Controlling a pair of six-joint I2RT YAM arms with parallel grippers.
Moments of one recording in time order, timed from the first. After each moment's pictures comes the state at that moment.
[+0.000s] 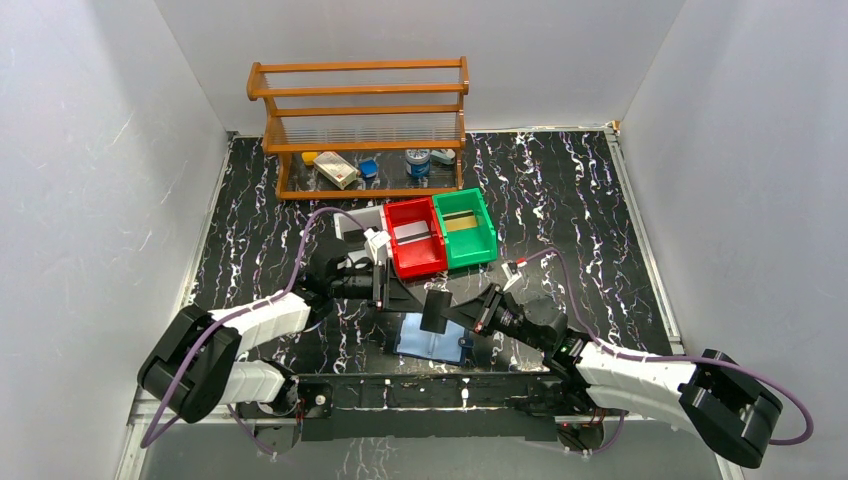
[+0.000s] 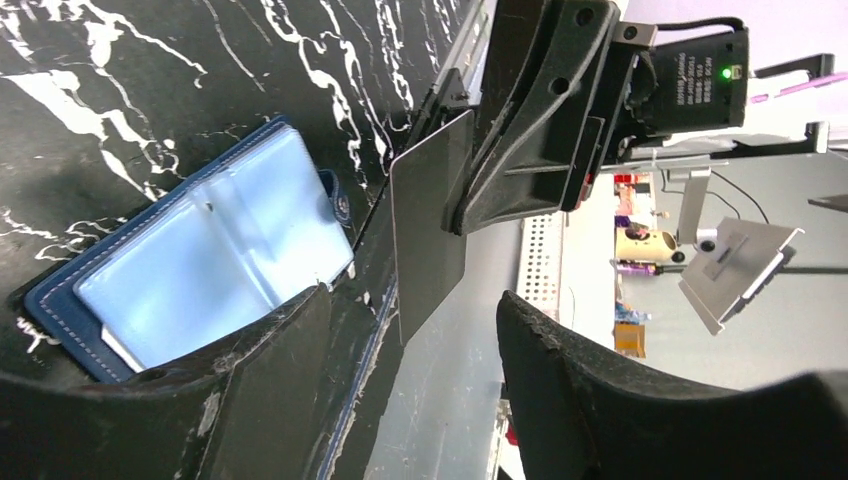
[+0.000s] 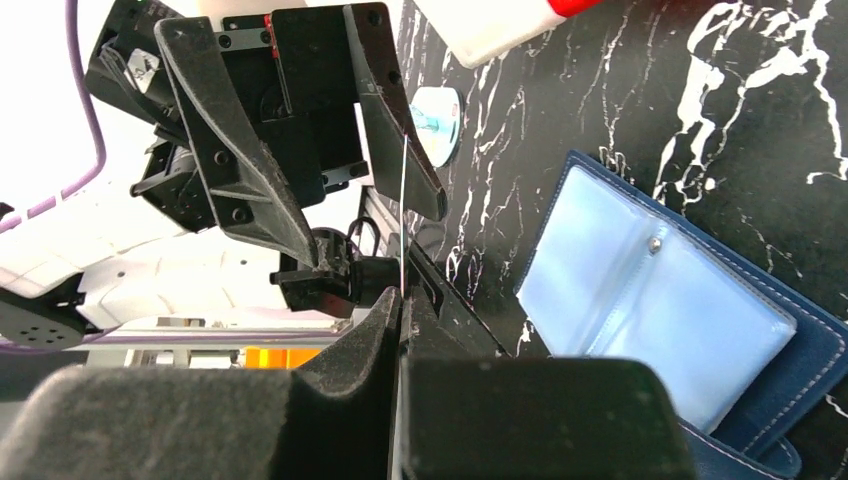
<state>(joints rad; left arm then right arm) -0.55 1.27 0.42 0.42 0.89 -0.86 0.92 0.88 0.07 0.67 -0.12 1.24</state>
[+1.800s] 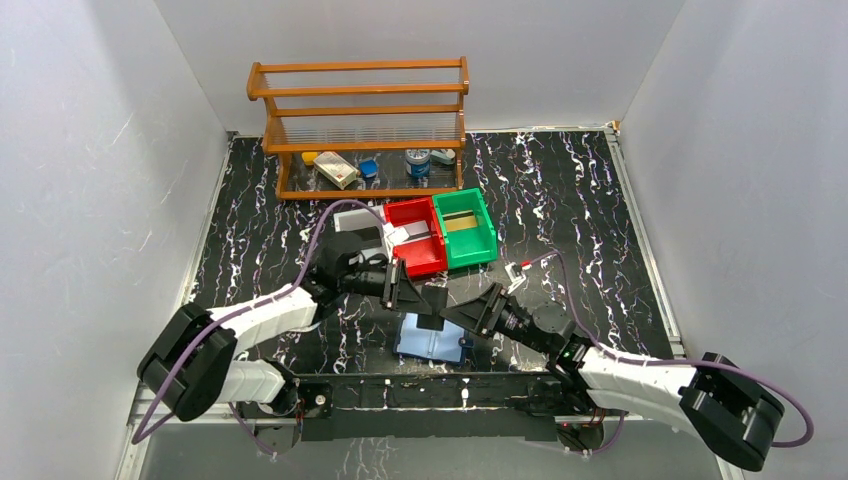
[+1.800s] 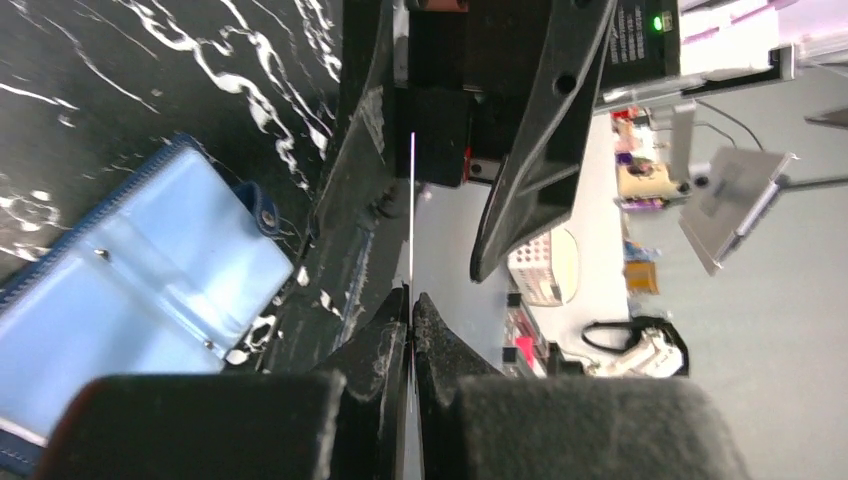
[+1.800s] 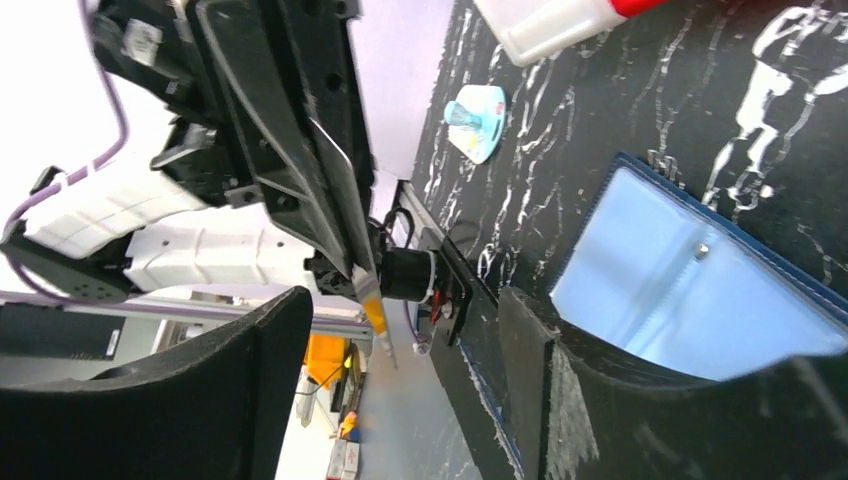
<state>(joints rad) -0.65 1.29 0.48 0.51 0.98 -0.90 0.93 0.87 0.02 0.83 -0.17 1.24</state>
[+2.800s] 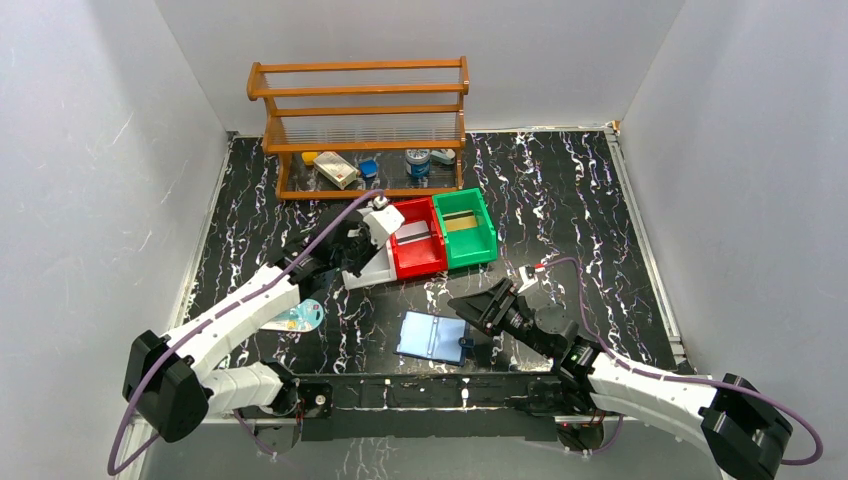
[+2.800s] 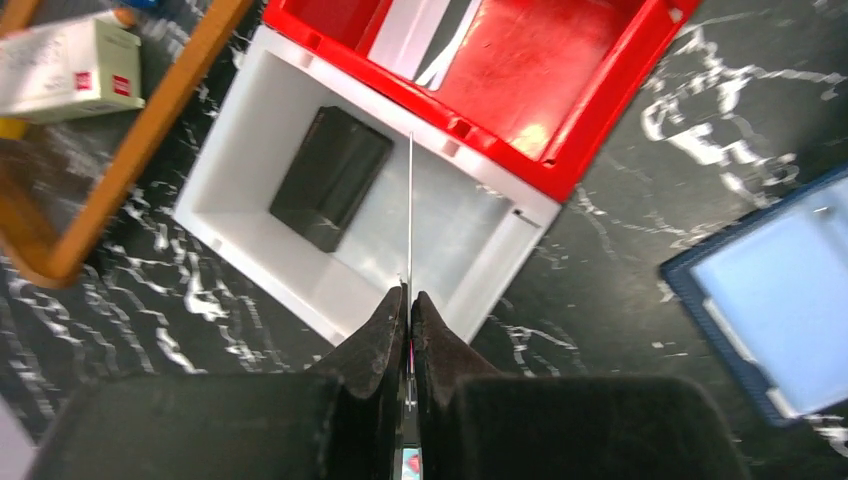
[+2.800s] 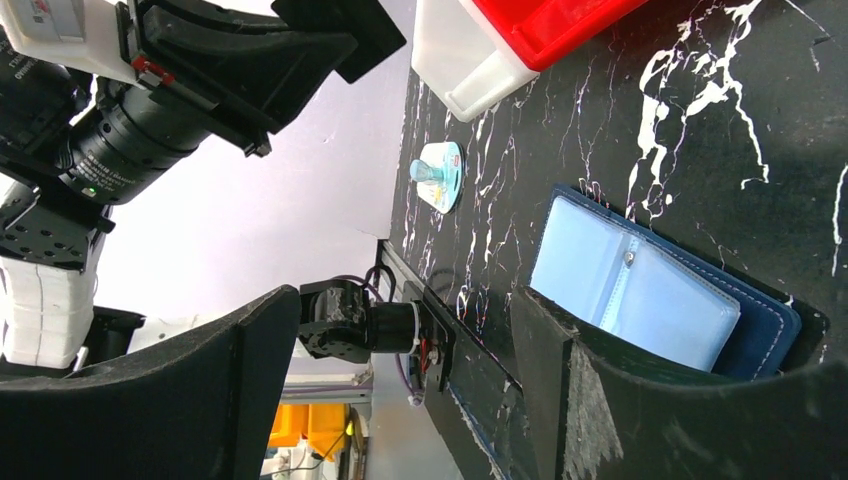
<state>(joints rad) -0.65 1.15 0.88 -0.44 -0.07 0.29 0.92 0.69 0.01 0.58 0.01 1.31</state>
